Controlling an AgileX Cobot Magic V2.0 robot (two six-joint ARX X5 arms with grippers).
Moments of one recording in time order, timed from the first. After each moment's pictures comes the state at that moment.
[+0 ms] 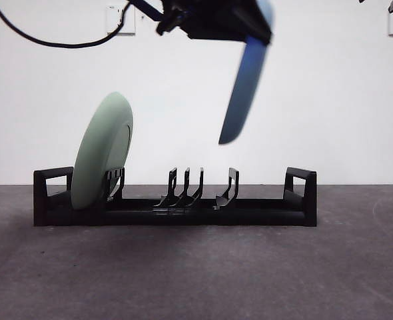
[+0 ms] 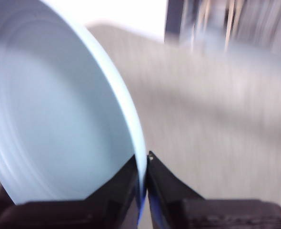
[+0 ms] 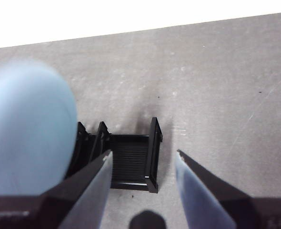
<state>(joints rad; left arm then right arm) -0.82 1.46 1.06 0.16 0.13 -0.08 0.20 1.05 1.17 -0.61 -0.07 0.17</state>
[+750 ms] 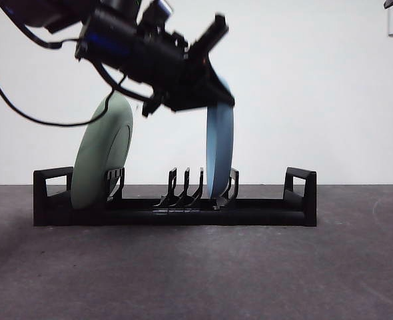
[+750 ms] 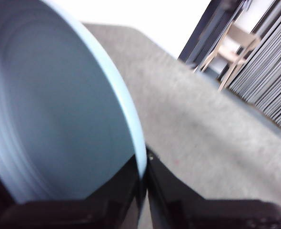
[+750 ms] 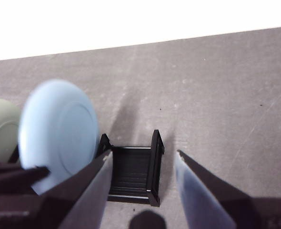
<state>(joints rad) -0.60 1.72 1.06 0.38 0.34 -0.34 0.20 1.06 1.17 -0.56 -0.07 0.17</state>
